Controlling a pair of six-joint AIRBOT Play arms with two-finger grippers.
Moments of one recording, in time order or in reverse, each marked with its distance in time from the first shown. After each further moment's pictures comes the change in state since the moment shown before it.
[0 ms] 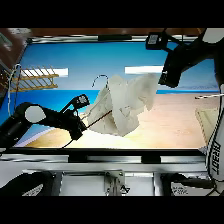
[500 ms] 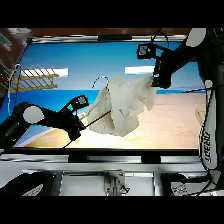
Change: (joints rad) left arm -0.002 0.015 0.002 0.032 -0.005 0.021; right arm 0.008 -0.099 0.000 0.037 -0.038 -0.133
